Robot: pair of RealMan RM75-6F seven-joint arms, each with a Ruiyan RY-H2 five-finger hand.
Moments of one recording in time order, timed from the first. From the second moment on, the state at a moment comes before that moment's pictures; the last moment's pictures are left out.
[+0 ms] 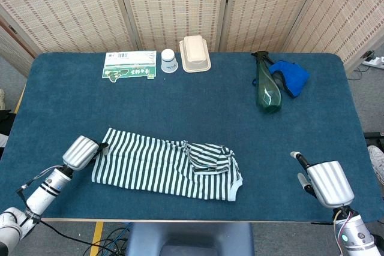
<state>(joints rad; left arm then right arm) -0.54 -1.70 0.13 -0.48 1.69 1.36 -0.55 0.14 -1.07 0.01 -1.83 -1.64 1.44 -0.41</state>
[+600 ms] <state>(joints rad) -0.43 -1.62 0.10 -0.37 1.60 1.25 -0.59 0.15 -1.08 0.01 -1.84 -1.66 1.43 -0.42</state>
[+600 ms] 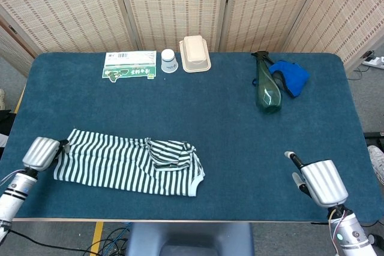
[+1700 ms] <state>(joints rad) -0.65 -1.28 -0.06 -1.58 1.49 1.07 0.12 0.10 -1.05 0.01 -1.78 -1.68 1.51 -0.31</state>
